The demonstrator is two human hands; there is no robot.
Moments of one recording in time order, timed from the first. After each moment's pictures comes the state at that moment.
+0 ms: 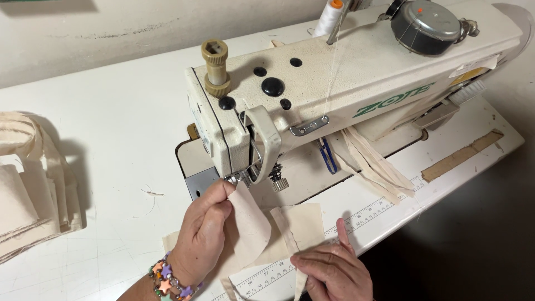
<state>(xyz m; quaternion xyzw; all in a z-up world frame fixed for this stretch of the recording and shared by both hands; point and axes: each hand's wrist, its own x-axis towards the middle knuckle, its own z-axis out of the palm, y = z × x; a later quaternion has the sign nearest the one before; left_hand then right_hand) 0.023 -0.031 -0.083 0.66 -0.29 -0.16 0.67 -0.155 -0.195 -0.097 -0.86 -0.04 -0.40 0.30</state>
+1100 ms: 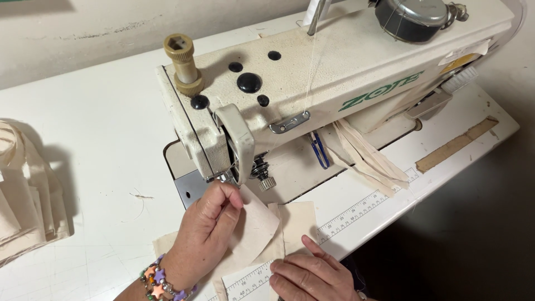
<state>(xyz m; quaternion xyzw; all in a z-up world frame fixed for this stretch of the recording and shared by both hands) 0.019 -0.038 -0.083 0.72 -0.34 -0.14 0.58 -0.149 -0.198 -0.101 -0.88 -0.17 -0.43 0.09</state>
